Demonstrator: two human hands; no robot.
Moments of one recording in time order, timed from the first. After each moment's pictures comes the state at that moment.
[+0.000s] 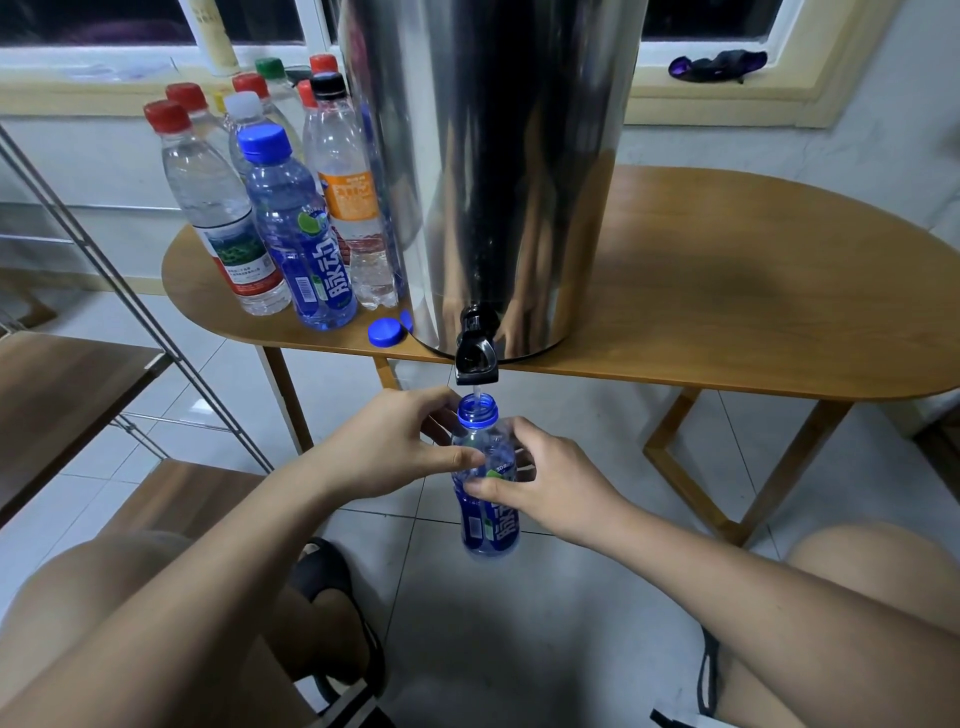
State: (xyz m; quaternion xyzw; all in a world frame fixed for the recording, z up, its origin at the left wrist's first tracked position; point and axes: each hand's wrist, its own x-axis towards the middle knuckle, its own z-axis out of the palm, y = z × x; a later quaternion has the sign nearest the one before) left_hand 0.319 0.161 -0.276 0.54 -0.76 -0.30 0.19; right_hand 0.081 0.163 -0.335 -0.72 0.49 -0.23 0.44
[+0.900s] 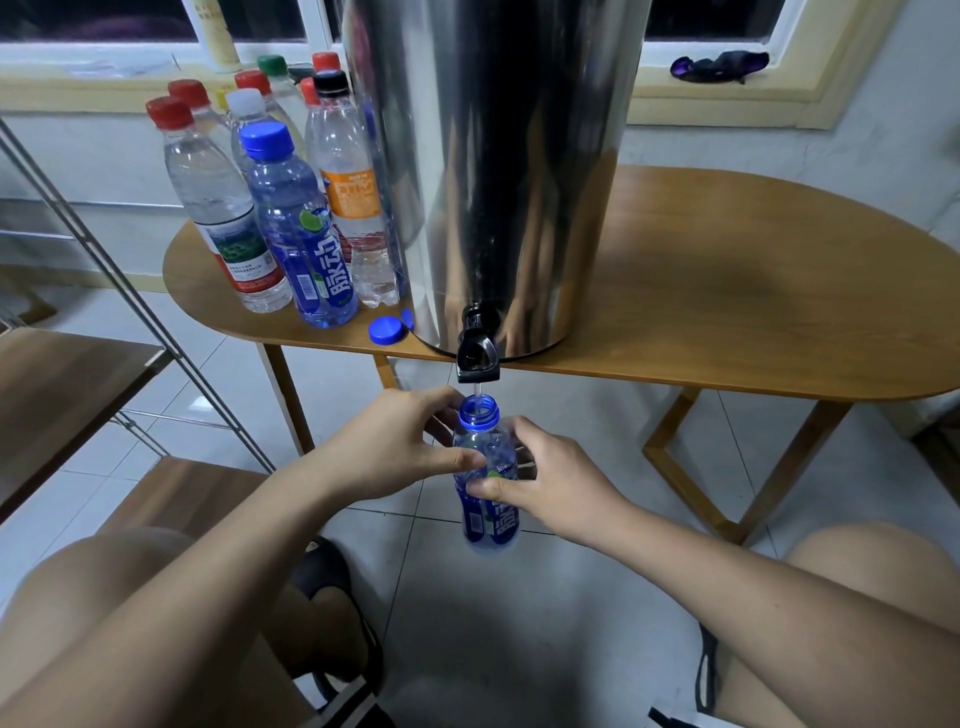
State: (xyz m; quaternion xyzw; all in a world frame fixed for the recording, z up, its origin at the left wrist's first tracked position) left_hand 0.317 0.162 -0.279 0.54 -0.77 -0.29 0.19; right_hand 0.080 0.161 -0.338 -0.72 0.49 -0.22 0.43
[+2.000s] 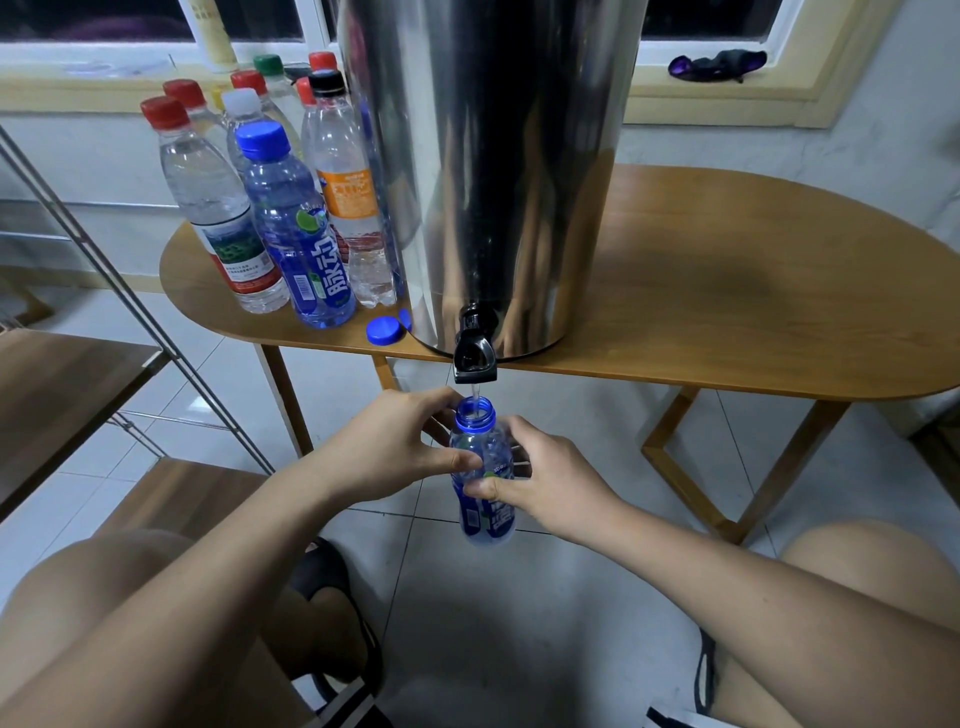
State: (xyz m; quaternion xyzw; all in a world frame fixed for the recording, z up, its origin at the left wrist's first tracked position) left_hand 0.318 0.160 -0.285 0.53 -0.78 -0.27 0.20; right_hand 0.082 0.158 -0.343 -0.72 0.49 -0.22 0.43
